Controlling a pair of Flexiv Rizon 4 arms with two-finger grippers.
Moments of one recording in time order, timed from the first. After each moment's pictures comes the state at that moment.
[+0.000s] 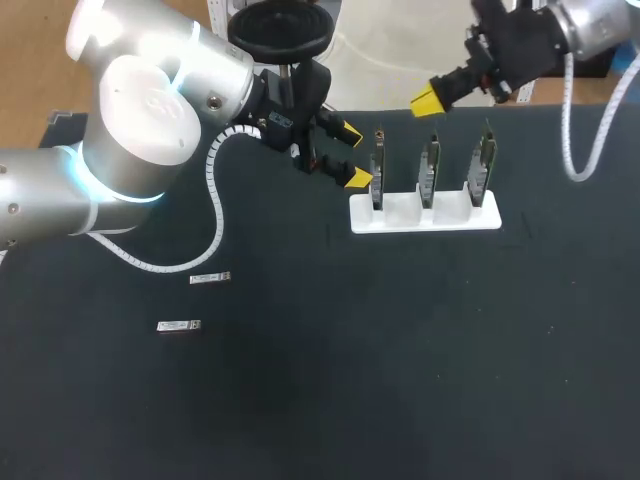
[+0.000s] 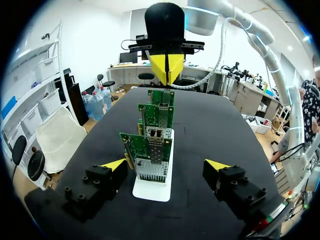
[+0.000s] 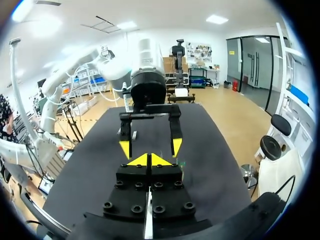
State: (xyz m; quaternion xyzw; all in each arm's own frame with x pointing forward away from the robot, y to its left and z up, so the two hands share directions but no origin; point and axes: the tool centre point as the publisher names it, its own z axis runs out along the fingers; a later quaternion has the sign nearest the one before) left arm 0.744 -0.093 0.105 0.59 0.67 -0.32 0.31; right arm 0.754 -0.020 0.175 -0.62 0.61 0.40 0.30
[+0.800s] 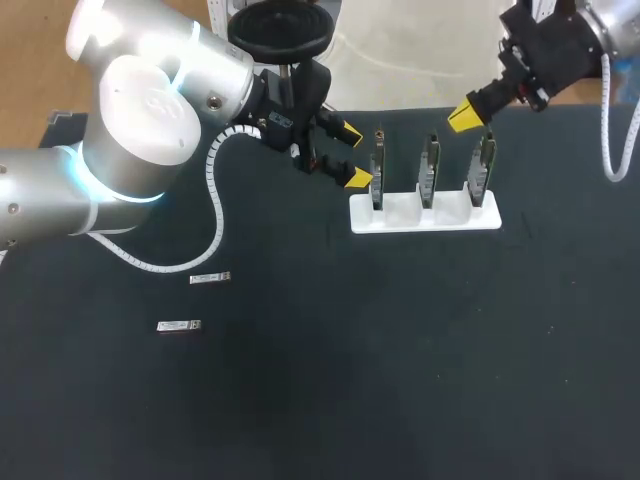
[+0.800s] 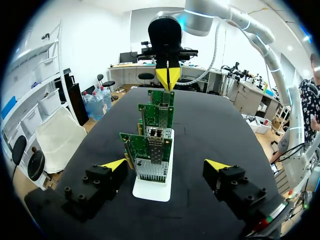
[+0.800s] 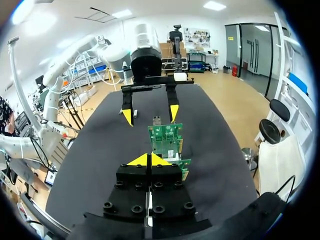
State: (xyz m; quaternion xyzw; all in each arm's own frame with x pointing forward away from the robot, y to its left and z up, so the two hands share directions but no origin) left arm 0.744 -0.093 0.105 0.59 0.67 -0.32 0.31; right arm 0.754 -0.069 0.150 -0.62 0.64 0.37 0.26
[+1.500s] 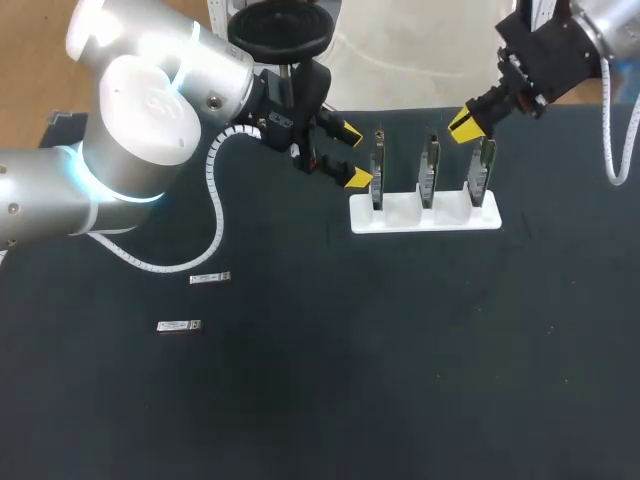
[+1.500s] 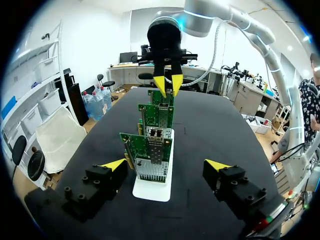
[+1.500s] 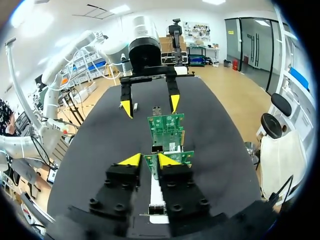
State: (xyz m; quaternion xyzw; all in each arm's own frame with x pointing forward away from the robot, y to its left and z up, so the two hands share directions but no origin) left arm 0.744 -0.093 0.105 0.59 0.67 -0.32 0.31; right arm 0.752 -0.070 0.137 -0.63 0.65 0.36 0.24
